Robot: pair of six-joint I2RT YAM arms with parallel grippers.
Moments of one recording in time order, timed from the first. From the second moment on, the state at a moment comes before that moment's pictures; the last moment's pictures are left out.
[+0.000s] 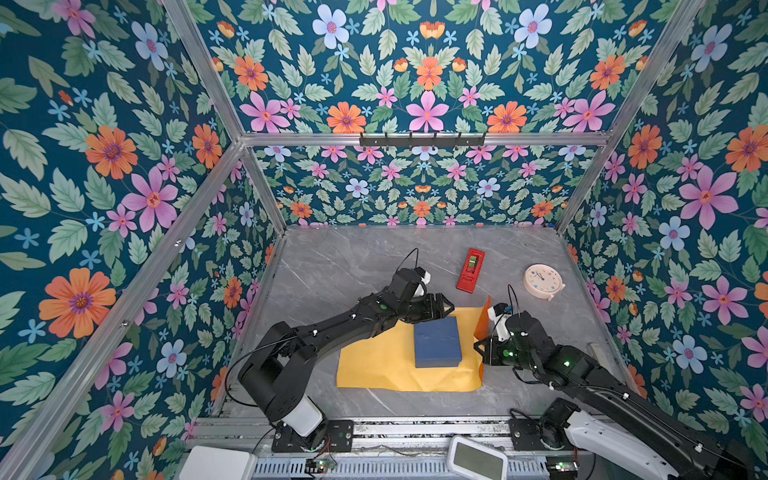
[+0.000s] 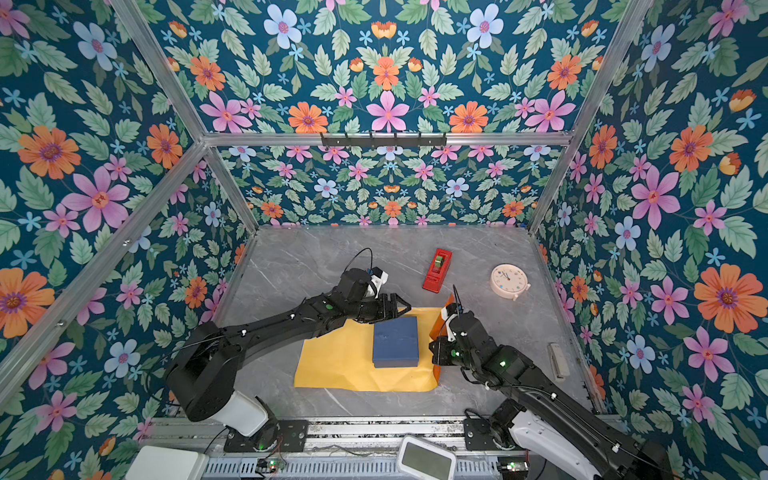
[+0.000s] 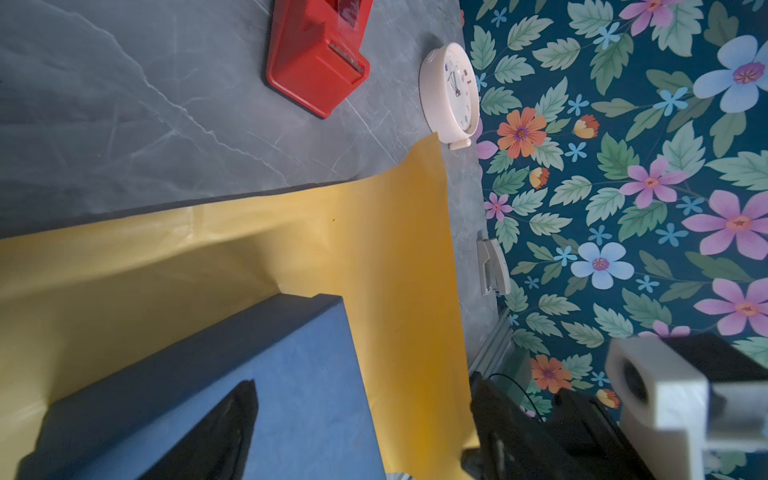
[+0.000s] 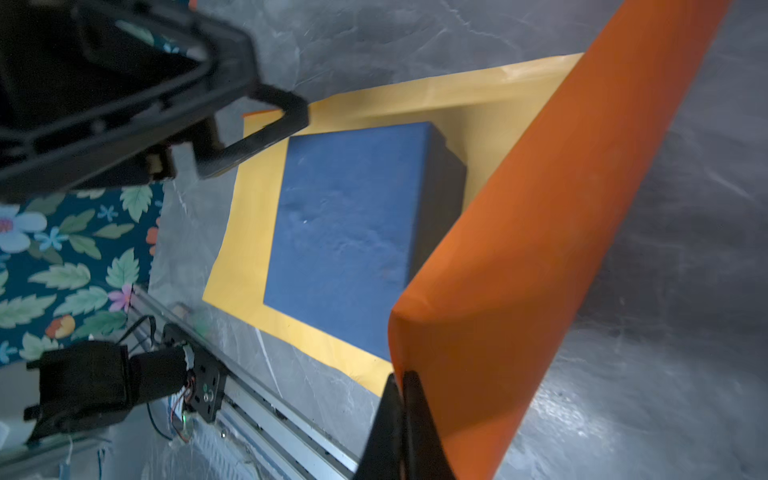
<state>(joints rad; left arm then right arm) -0.79 1.60 1.01 -0.05 0.41 -0.84 0.72 0.81 0.57 -0.51 -0.15 0.68</state>
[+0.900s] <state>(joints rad) -0.85 1.81 1.25 -0.19 0.48 -0.75 0.80 0.95 0.59 -0.33 -0.21 0.63</state>
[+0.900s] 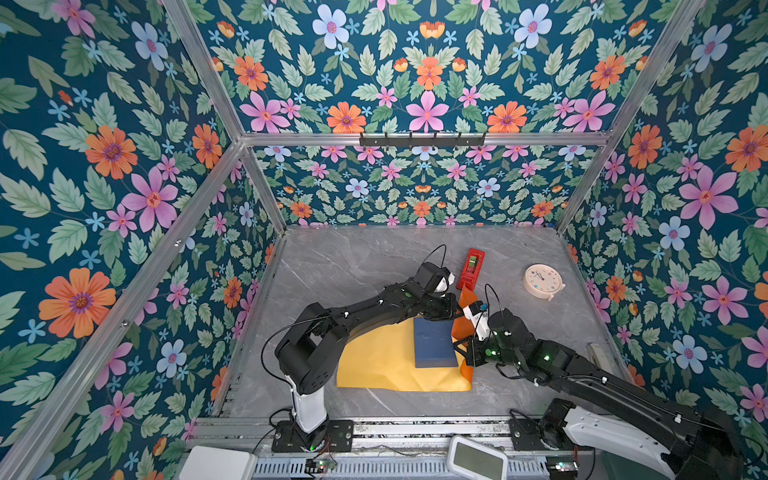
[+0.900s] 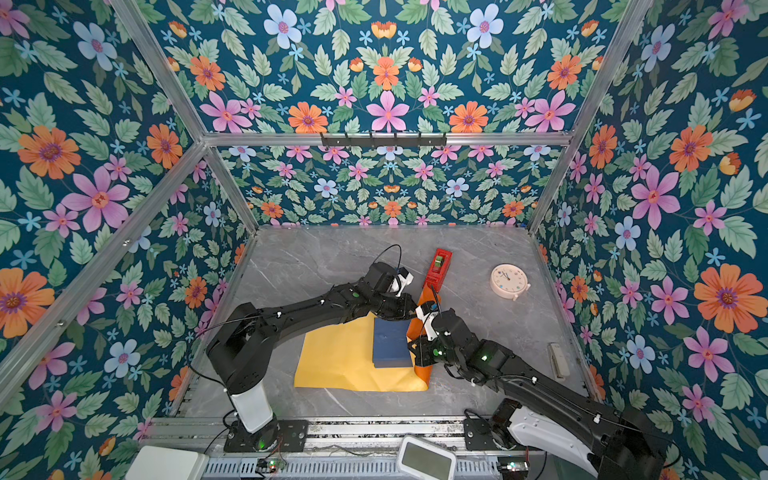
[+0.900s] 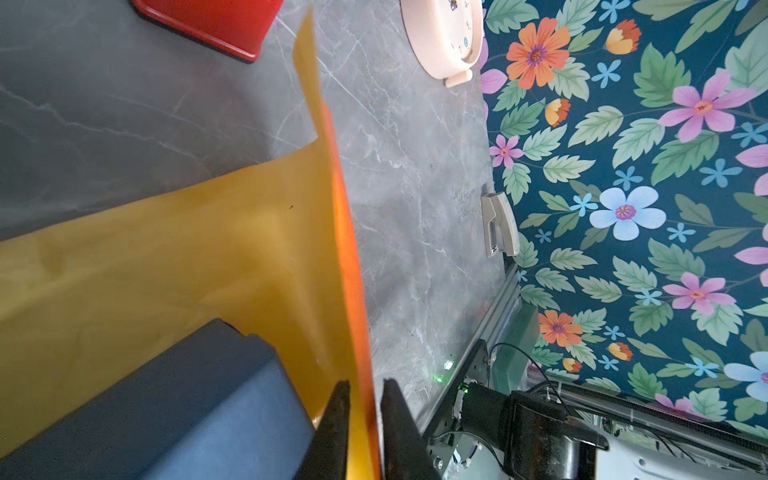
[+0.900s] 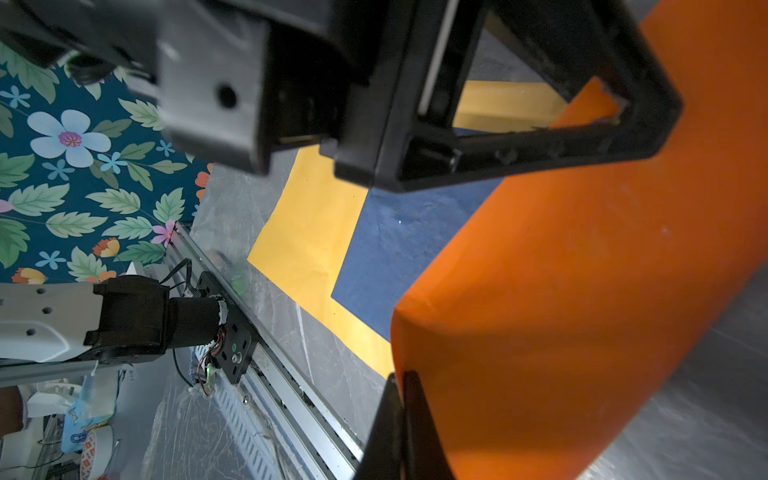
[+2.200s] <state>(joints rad) -0.76 1.48 0.75 0.11 0.41 -0.86 0.53 1.14 0.80 -0.60 -0.16 0.69</state>
